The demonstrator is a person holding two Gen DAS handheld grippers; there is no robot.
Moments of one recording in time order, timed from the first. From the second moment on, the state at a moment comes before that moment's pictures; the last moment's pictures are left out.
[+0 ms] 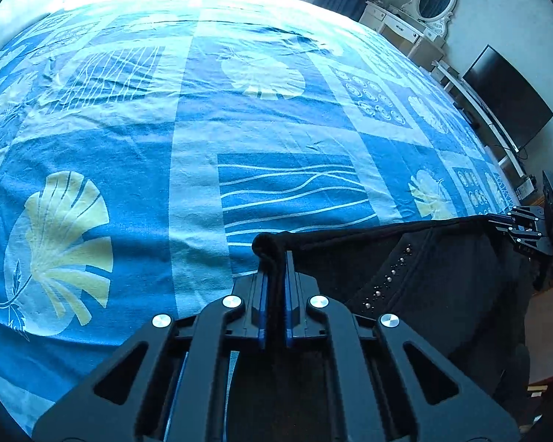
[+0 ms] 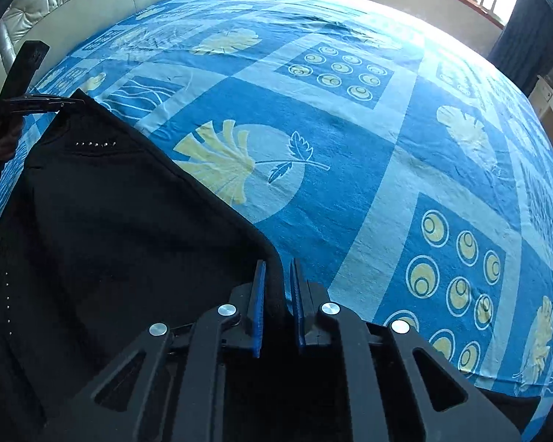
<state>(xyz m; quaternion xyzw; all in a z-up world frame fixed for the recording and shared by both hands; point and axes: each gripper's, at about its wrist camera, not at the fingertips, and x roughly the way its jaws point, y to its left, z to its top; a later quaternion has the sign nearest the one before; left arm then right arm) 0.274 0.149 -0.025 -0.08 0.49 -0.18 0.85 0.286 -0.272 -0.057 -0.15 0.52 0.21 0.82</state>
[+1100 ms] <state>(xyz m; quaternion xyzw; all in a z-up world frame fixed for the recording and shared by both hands) 0.027 0.194 -0.050 -0.24 0.48 -0.16 0.83 0.032 -0.249 -0.084 -0.22 0.45 0.17 0.85</state>
